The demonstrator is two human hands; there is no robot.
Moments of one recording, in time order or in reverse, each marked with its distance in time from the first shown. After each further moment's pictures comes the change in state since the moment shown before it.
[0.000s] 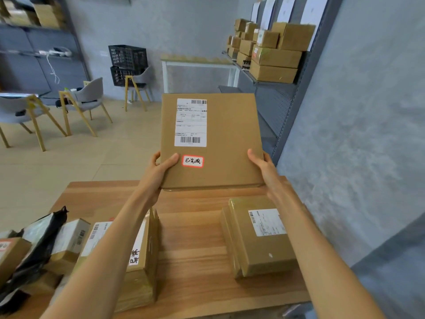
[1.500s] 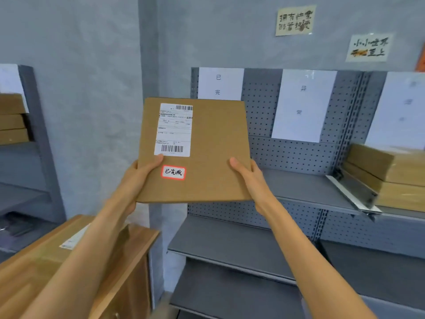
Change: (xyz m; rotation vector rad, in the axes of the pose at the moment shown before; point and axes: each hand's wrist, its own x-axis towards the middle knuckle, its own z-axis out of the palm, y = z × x) left_hand -0.381 0.099 0.147 0.073 -1.191 0.072; right_hand -0.618 -0.074 -0.008 -0.173 1.193 -0.360
